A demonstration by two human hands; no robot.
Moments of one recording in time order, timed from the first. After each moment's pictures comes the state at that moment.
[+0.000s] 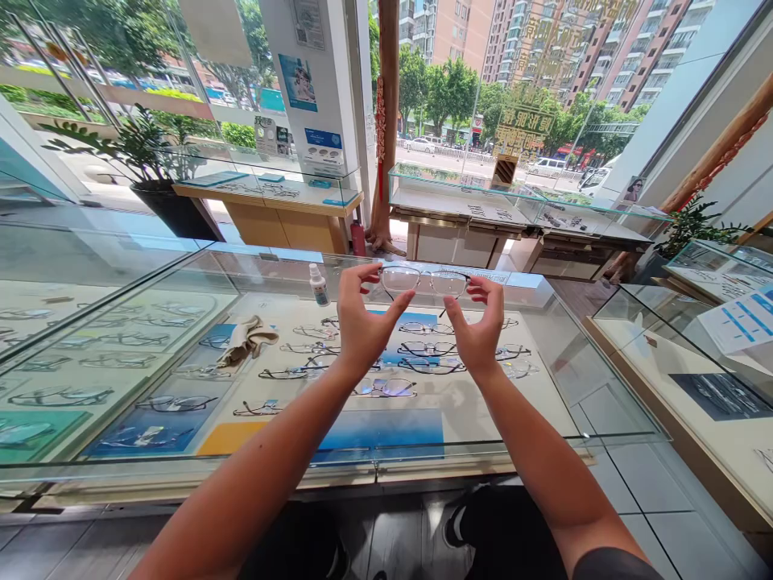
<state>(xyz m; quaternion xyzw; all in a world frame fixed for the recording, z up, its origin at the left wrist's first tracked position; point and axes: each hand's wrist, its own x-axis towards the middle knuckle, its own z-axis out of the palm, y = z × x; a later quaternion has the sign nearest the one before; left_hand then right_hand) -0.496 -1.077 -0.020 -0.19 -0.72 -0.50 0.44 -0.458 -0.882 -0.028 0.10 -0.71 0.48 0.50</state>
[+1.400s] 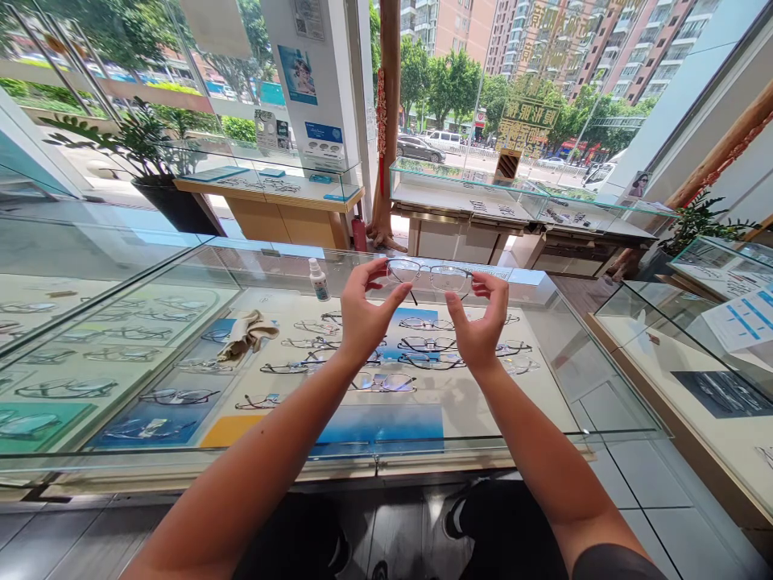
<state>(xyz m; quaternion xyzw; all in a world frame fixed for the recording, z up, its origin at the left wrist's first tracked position) -0.512 -1.078 -0.032 -0.20 -0.70 -0.60 0.33 -0.462 -0.880 -0.030 0.12 -0.71 0.40 0.57</state>
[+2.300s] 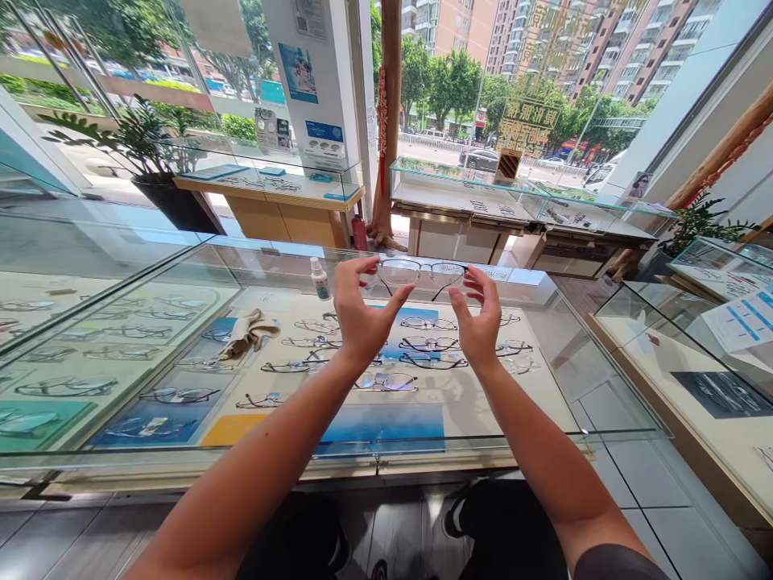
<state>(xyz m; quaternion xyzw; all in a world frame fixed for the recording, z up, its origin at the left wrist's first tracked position) -0.500 -1.078 -0.021 -0.20 -0.69 -0.48 0.50 -0.464 -0.881 -0.035 0.09 -0.73 0.51 0.45</state>
